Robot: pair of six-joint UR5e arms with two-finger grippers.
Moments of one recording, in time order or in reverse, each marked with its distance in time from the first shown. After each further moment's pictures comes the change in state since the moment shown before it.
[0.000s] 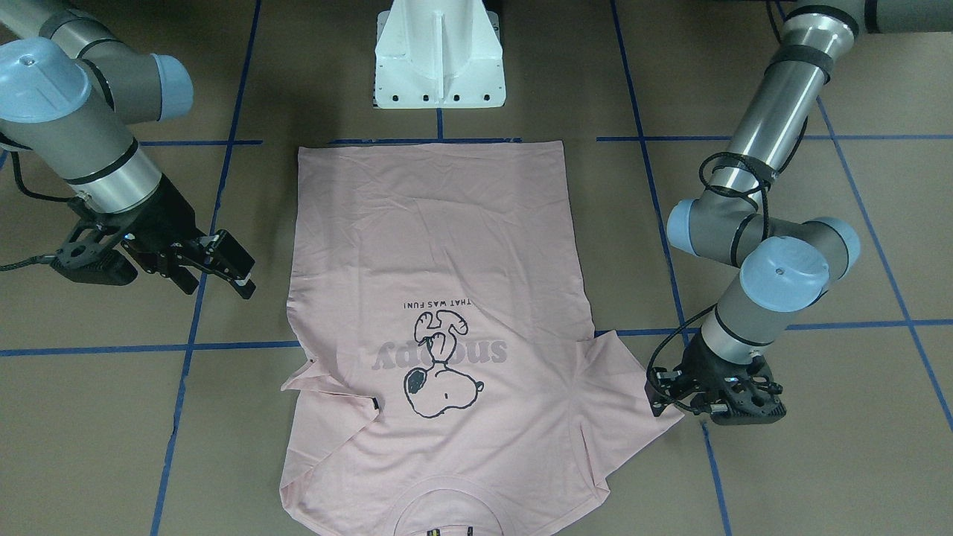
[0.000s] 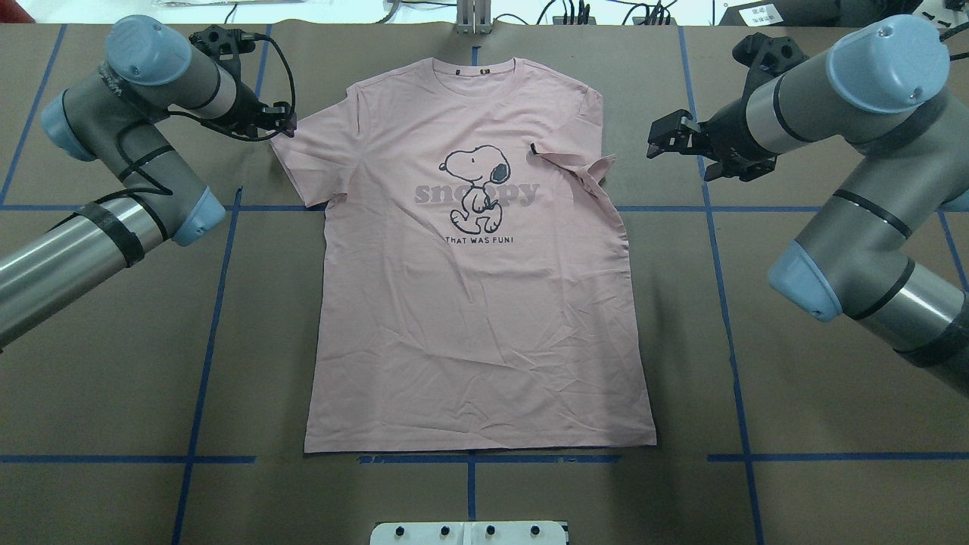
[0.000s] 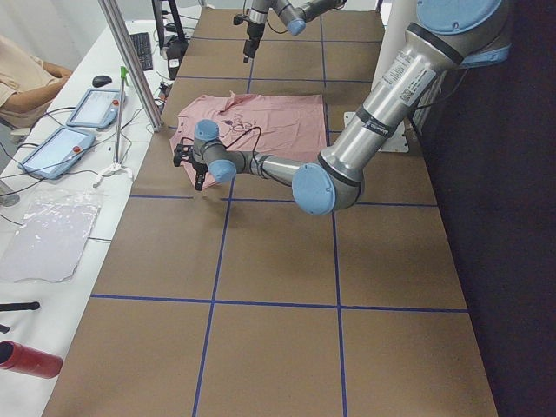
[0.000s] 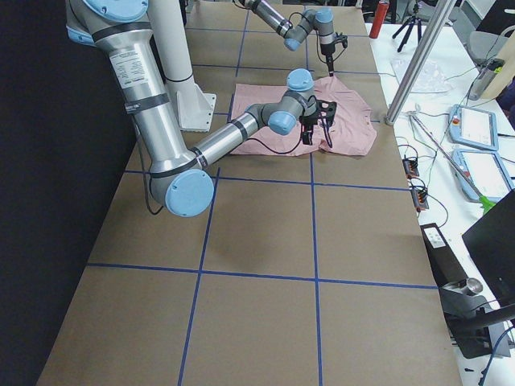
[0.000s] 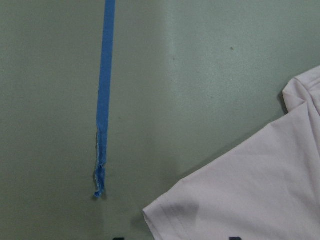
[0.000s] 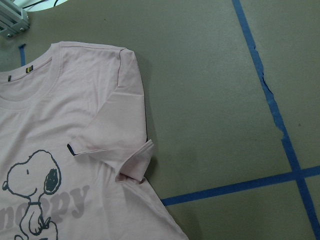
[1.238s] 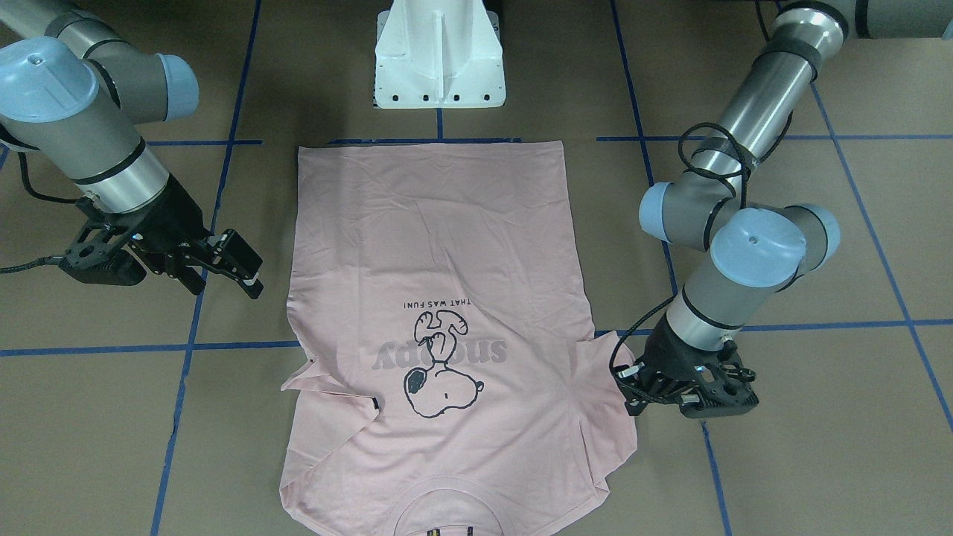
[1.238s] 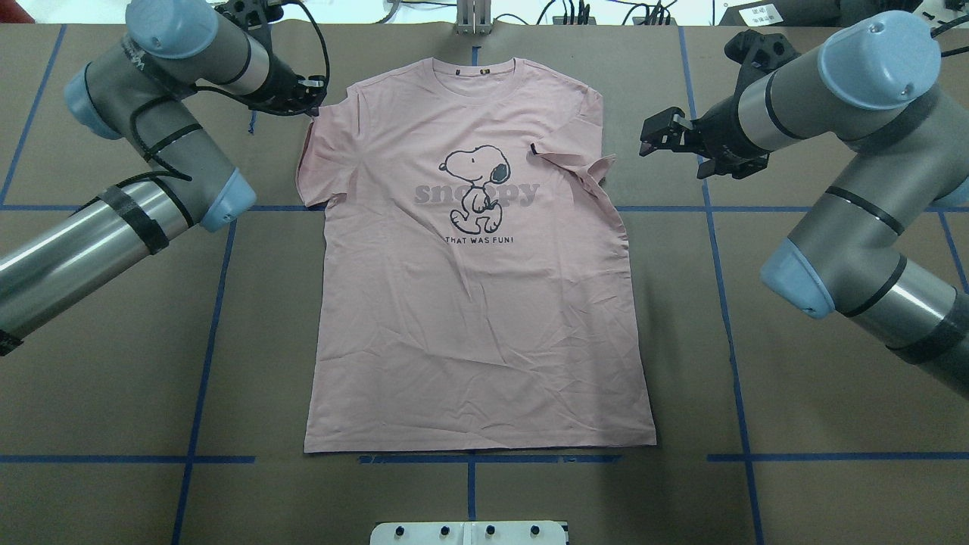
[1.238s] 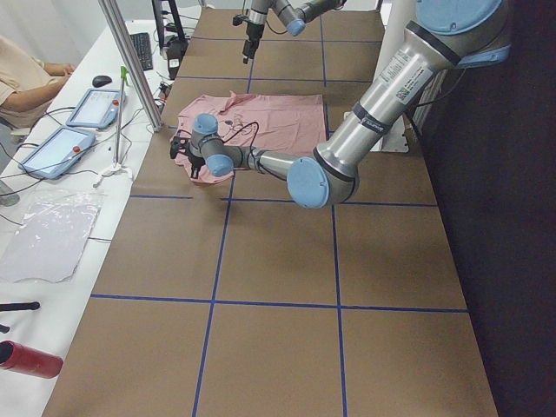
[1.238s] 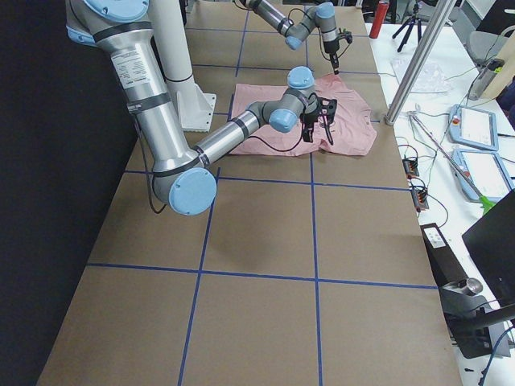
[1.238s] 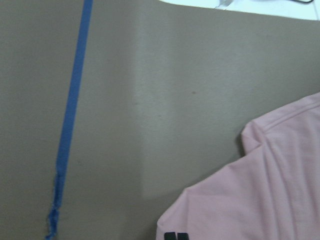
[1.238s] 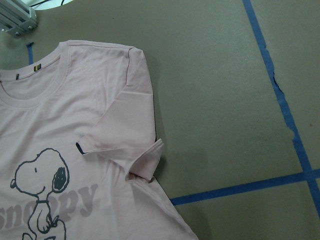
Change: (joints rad) left arm 0.029 -0.065 -0.144 0.090 -0.031 -0.191; right arm -0.002 0.018 -0.006 -0.003 0.001 -0.003
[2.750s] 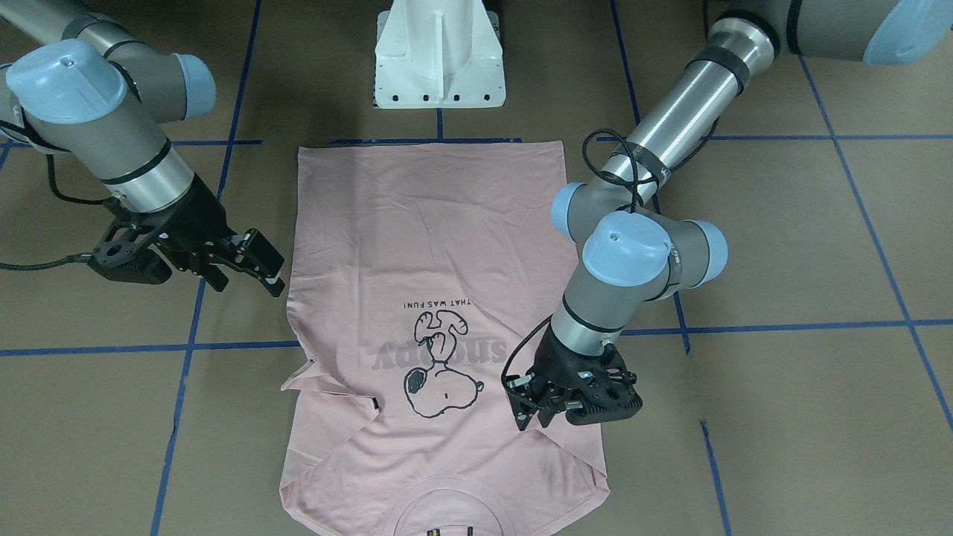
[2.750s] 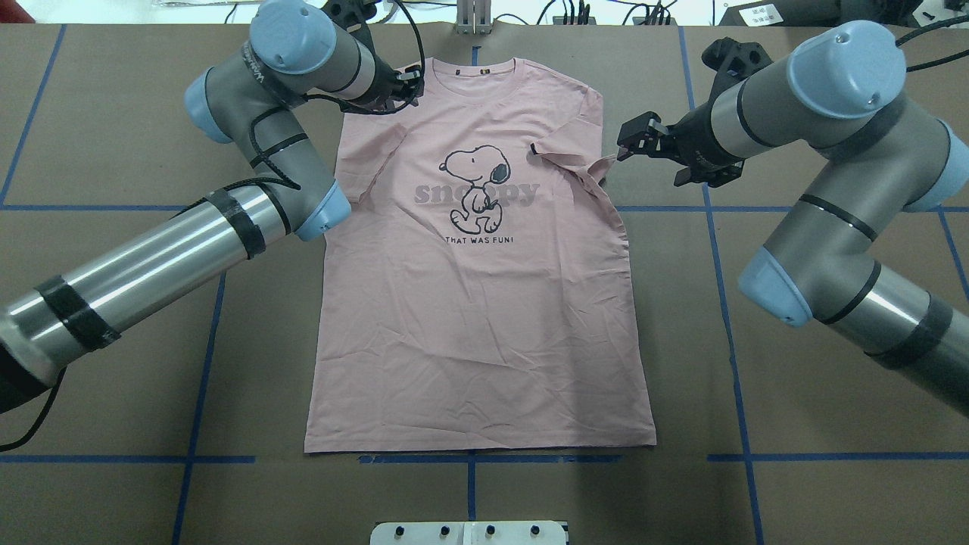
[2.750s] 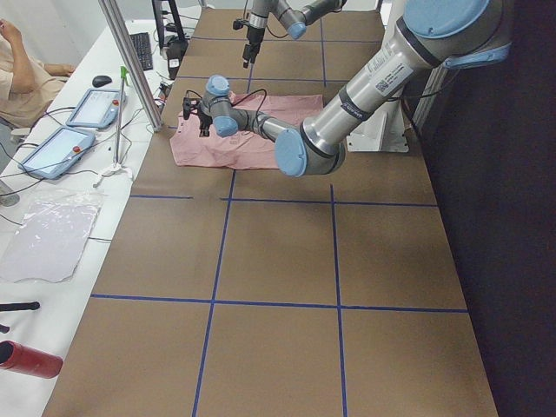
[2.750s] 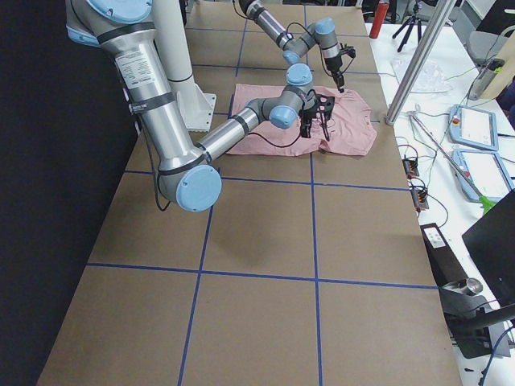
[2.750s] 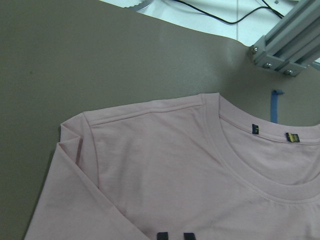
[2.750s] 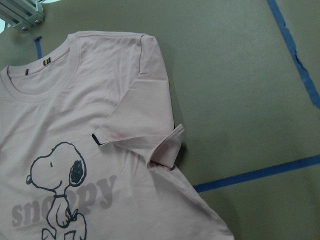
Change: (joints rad) left arm 0.089 -0.143 0.099 -0.111 0.128 -0.165; right arm -0.058 0.033 0.000 0.000 -0.034 0.104
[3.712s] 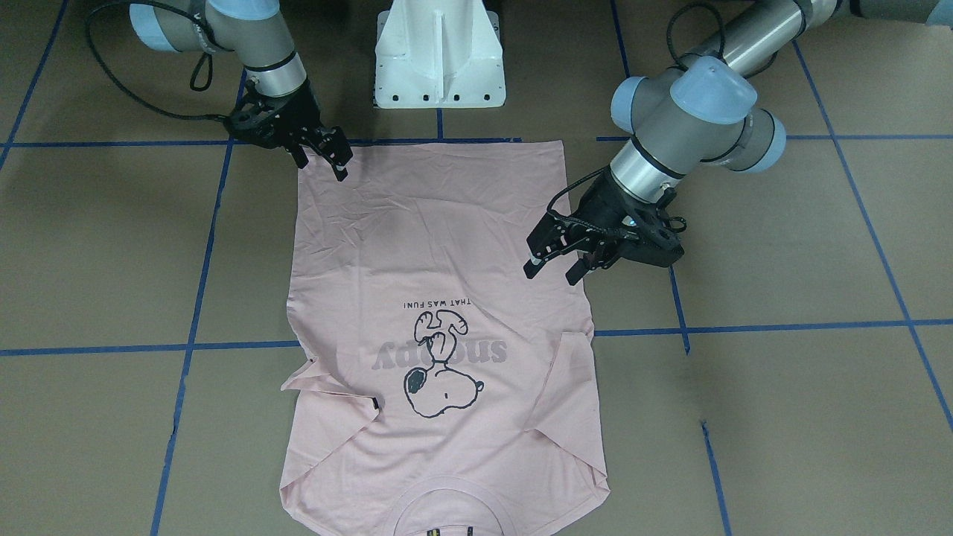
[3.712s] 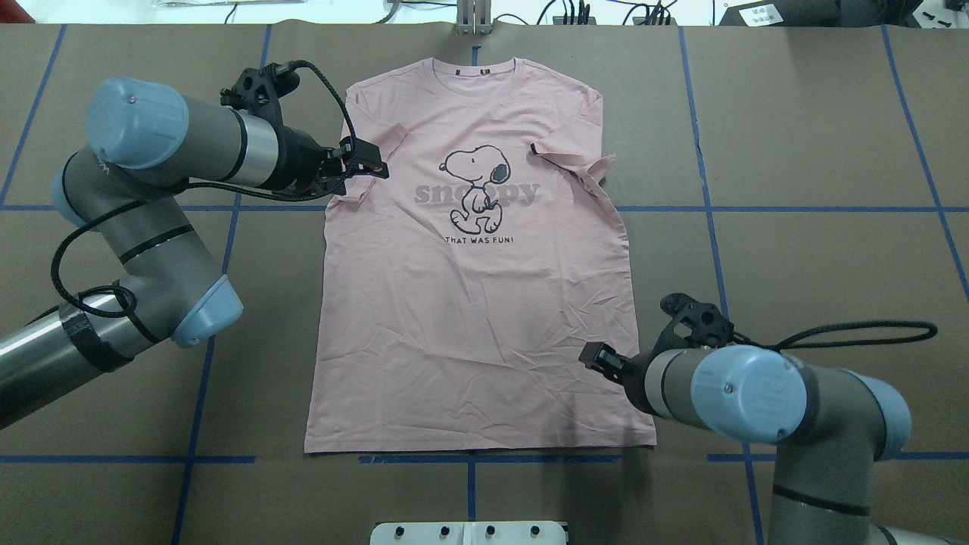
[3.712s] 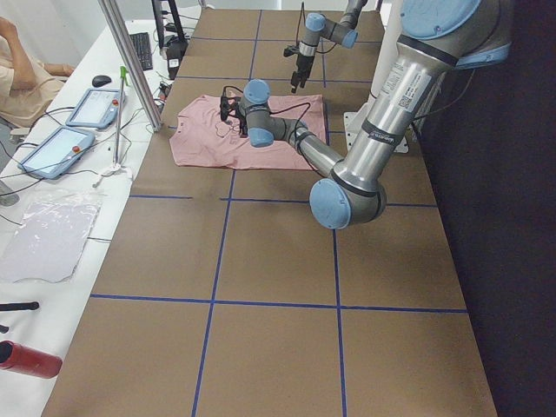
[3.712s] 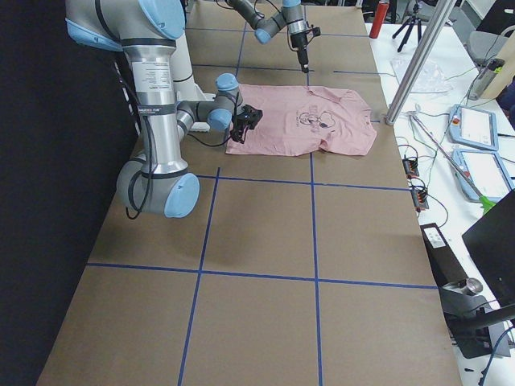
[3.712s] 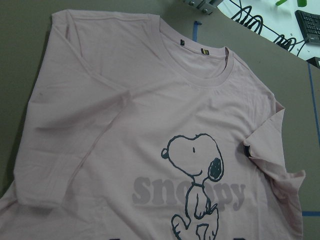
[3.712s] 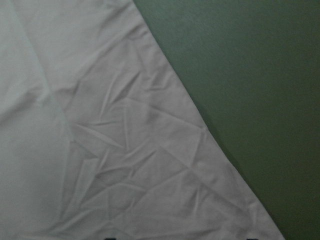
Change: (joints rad) left arm 0.054 0.391 -0.561 0.006 -0.112 -0.081; right arm -0.575 -0.253 0.282 -0.138 -0.441 0.507
